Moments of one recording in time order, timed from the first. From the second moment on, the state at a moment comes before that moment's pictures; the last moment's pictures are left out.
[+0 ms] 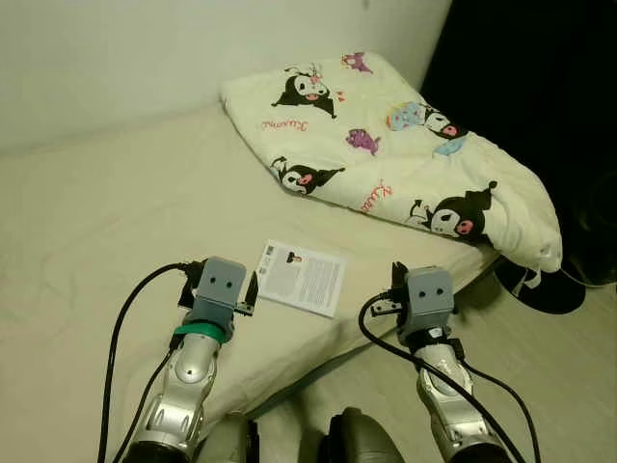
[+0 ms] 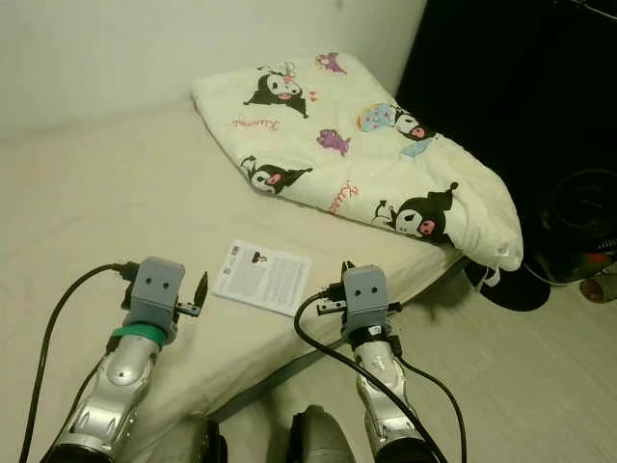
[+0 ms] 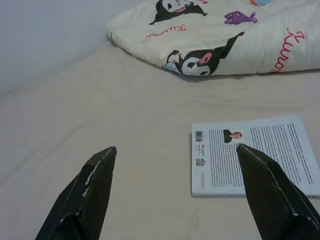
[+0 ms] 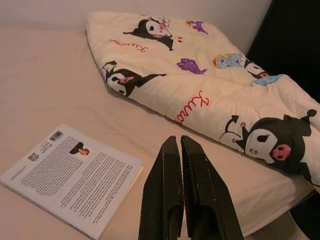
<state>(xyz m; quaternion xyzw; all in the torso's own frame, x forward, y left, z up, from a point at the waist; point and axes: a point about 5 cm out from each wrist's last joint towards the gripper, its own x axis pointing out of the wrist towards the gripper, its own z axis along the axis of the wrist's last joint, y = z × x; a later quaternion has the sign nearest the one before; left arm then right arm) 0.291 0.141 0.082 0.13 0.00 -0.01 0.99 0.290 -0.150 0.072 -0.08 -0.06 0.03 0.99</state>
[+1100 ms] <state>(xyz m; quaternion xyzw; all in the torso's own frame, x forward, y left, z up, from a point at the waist) 0.307 0.108 0.080 0.27 -0.03 -0.10 0.96 0.301 -0.139 0.085 -0.07 -0.08 0.05 0.99</state>
